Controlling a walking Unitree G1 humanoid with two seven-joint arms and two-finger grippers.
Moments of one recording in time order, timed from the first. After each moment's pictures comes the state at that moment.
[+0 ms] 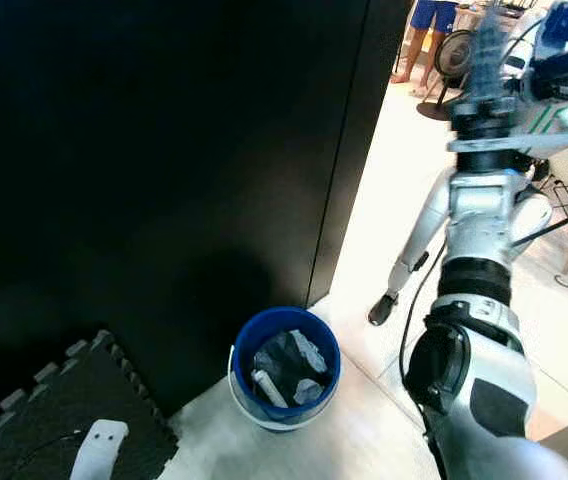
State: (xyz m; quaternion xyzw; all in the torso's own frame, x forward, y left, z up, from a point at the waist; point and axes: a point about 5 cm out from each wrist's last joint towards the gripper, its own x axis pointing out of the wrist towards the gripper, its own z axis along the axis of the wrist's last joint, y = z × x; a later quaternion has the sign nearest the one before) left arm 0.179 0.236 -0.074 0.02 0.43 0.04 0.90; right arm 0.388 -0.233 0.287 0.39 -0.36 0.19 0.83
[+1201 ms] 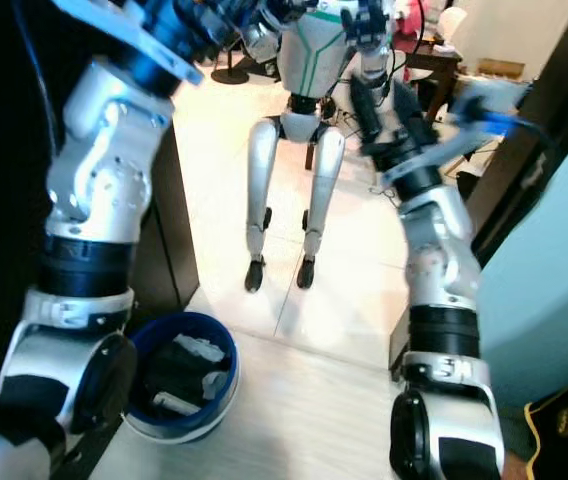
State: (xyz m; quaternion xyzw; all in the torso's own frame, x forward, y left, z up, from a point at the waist) left arm 0.322 0.105 0.415 -0.11 -0.46 -0.34 0.81; right arm 0.366 -0.138 0.293 0.15 -0.26 0.23 0.93
